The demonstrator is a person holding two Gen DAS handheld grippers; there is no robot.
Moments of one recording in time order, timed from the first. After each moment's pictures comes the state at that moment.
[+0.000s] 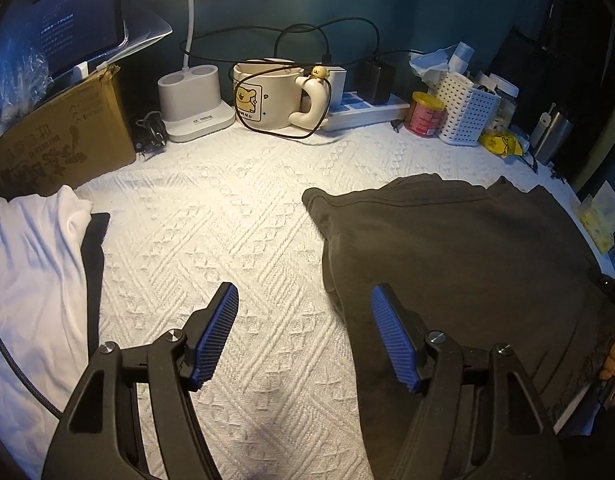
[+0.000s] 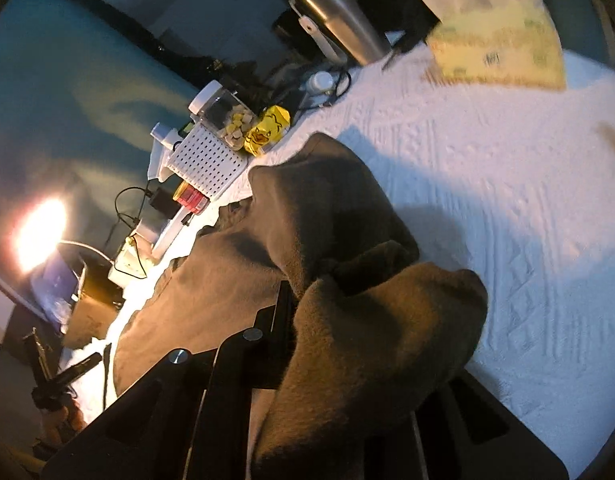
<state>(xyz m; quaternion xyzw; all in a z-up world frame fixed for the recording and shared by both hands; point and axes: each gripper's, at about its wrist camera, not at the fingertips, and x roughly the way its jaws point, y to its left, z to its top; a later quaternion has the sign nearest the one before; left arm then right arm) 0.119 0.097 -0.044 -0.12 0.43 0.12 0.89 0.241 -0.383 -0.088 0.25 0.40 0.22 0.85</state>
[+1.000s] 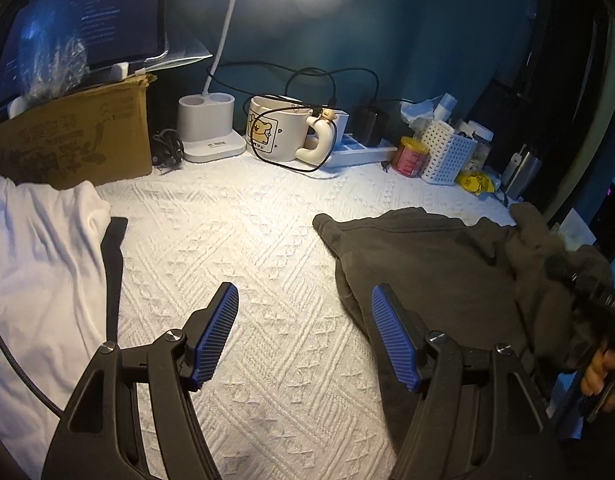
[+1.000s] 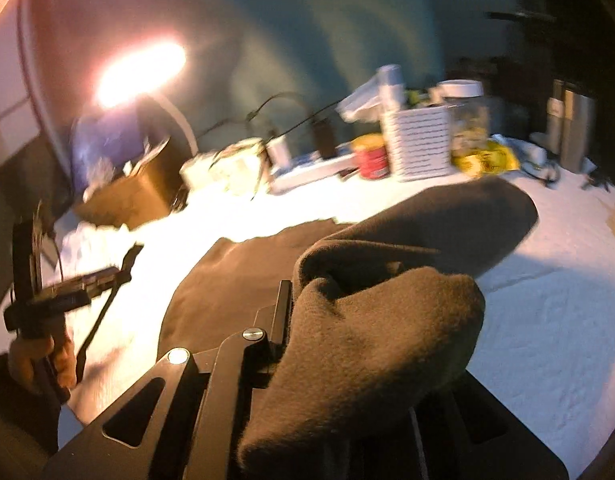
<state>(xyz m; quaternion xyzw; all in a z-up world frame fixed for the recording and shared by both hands) 0.070 0.131 -0.041 -0.16 0.35 0.08 0.92 0.170 -0.150 -0.017 -0.01 0.34 0.37 0.86</state>
